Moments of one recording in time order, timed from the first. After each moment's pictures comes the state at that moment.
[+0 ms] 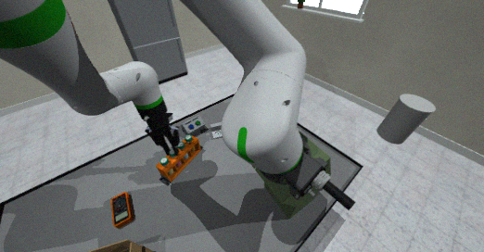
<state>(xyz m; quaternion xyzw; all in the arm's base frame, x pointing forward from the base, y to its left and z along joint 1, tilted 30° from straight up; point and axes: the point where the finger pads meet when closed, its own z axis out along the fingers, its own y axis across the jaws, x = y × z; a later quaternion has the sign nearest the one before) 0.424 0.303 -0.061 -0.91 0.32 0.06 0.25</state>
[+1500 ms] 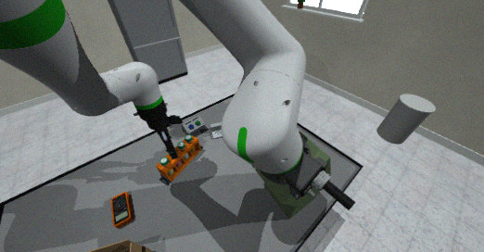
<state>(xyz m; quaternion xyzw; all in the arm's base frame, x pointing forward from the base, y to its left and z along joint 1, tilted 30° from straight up) 0.424 0.304 -0.062 -0.65 0.72 0.17 0.19</state>
